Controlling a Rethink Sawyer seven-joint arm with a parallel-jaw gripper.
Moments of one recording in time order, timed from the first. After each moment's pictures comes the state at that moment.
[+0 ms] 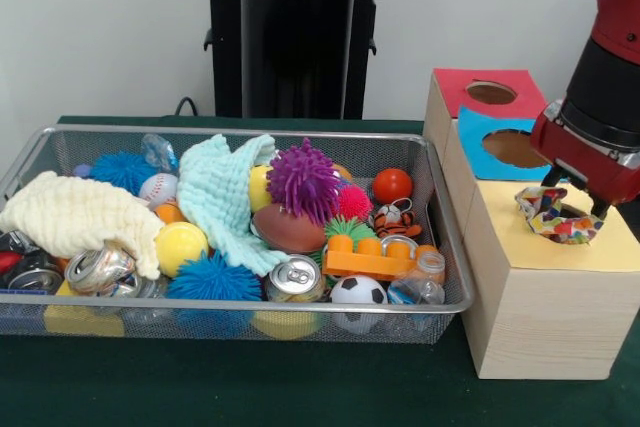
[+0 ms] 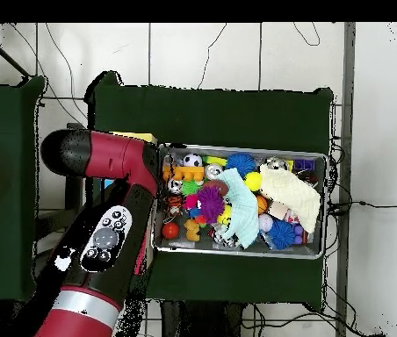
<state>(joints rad) 0.36 -0.21 -0.55 1.12 0.54 0.82 2.55</state>
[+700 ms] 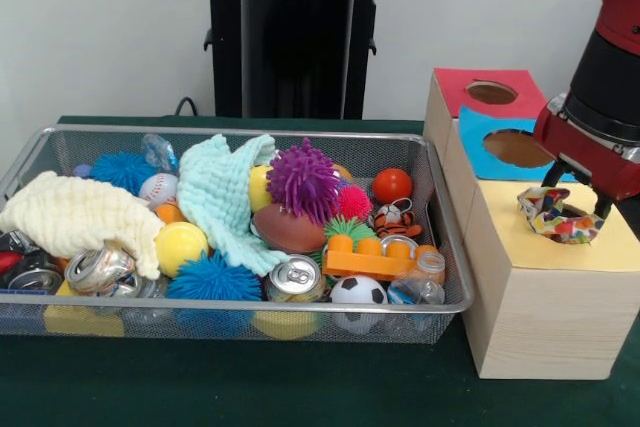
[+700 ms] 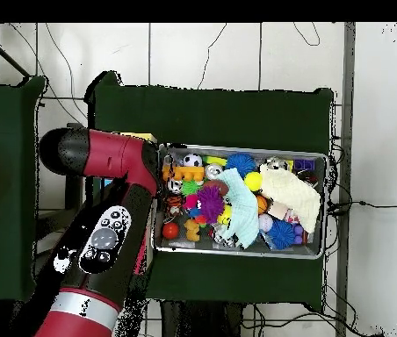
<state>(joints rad) 0.36 -0.22 -0.55 1.12 0.54 0.84 2.55</state>
